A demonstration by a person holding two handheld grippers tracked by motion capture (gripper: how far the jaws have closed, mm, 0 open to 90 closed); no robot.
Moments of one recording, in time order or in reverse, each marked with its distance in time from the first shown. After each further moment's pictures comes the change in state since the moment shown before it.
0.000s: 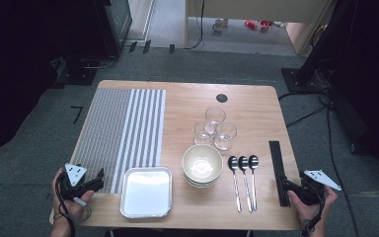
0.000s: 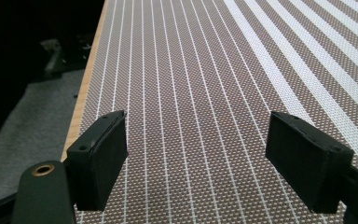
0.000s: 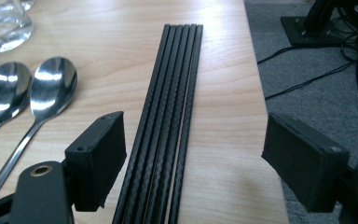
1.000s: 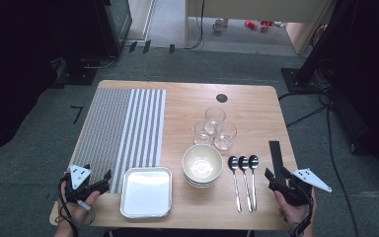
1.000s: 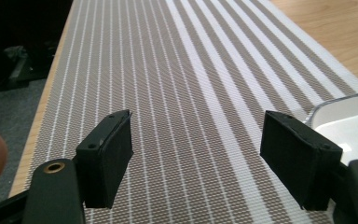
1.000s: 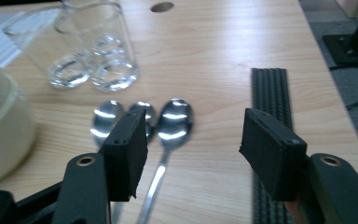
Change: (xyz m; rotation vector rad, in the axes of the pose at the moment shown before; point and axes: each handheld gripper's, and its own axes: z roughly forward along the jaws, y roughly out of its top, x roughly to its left) left arm -0.022 0.015 -0.023 -0.028 -0.112 -0.013; right arm 0.065 0.023 -0.031 -0.062 0.141 0.005
